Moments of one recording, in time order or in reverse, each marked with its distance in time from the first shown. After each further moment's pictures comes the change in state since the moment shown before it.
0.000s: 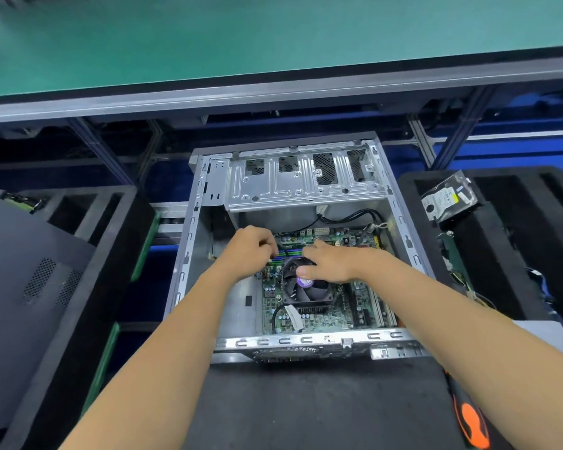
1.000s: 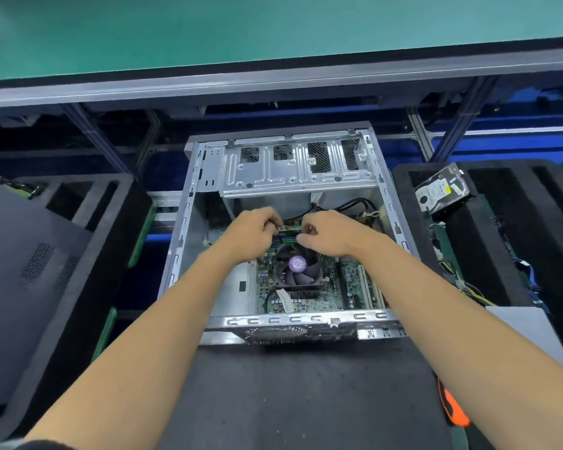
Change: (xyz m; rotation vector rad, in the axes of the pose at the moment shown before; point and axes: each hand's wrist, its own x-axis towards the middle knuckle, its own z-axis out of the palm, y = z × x) left_hand -0.007 0.020 0.000 0.101 -0.007 0.111; right_hand -0.011 0.004 -0.013 0.096 0.381 -0.013
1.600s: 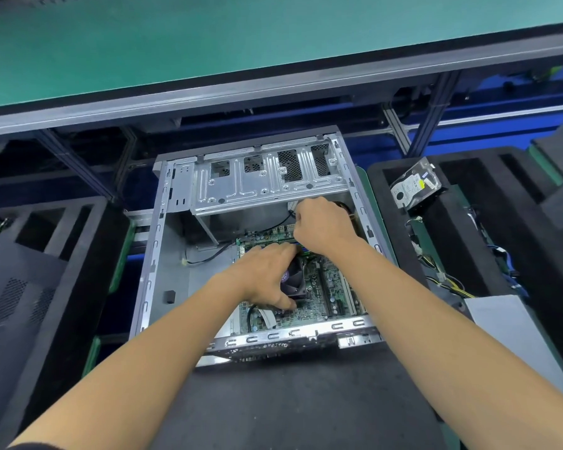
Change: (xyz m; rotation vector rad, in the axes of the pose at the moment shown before) left_hand 0.006 0.023 0.046 0.581 -0.338 0.367; right_hand -0.006 0.001 -0.012 -0.087 0.413 0.175
